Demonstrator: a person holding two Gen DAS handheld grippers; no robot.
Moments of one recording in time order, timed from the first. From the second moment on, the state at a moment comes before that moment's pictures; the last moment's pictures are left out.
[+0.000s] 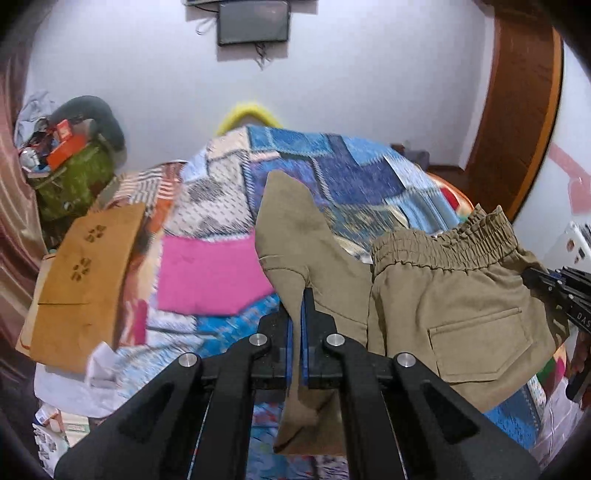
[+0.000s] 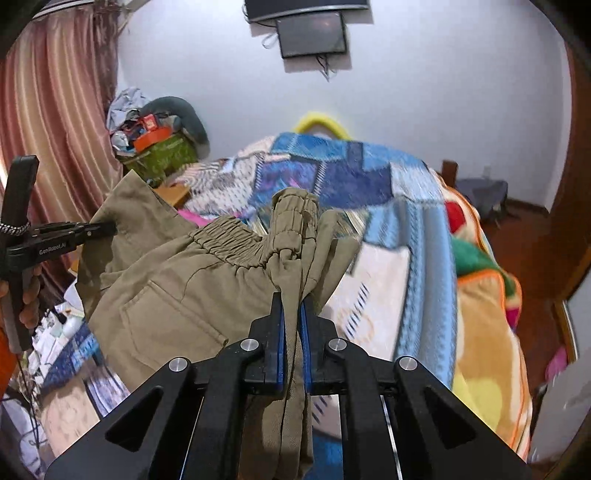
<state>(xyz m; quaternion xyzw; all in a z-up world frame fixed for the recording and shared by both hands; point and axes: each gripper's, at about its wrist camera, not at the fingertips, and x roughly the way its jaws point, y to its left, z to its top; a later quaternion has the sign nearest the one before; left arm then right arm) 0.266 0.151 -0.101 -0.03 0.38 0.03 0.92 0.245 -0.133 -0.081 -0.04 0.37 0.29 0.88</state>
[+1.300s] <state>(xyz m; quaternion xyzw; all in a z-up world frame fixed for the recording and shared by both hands) 0.434 0.374 -0.293 -0.08 0.50 0.19 0.84 0.400 0.091 -0.188 -0.14 0.44 0.33 0.82</state>
